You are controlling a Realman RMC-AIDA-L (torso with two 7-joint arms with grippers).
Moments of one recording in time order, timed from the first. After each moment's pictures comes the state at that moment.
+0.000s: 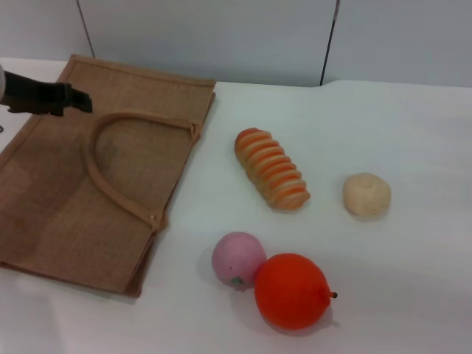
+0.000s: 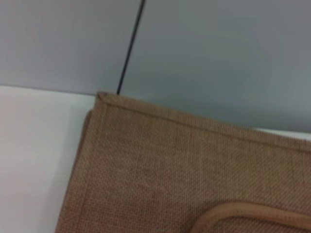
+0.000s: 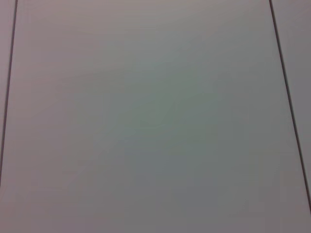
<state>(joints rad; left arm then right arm) -0.79 -2.03 0.48 0.96 -0.33 -1.23 0.61 0.49 2.01 -0.30 -0.08 -1.03 -1.36 0.38</state>
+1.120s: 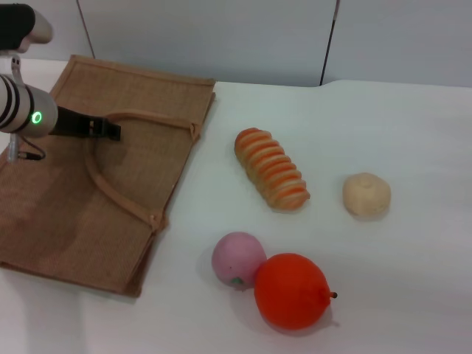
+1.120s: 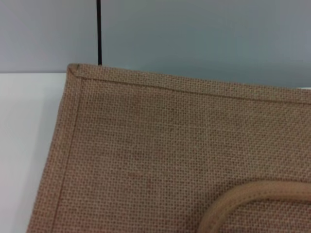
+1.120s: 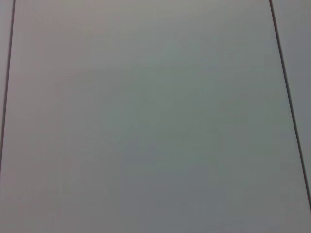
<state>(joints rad) -0.84 -2.03 0.59 0.64 -0.29 -0.88 0.66 0.49 2.01 -0.30 -0.08 -1.03 -1.35 0.38</state>
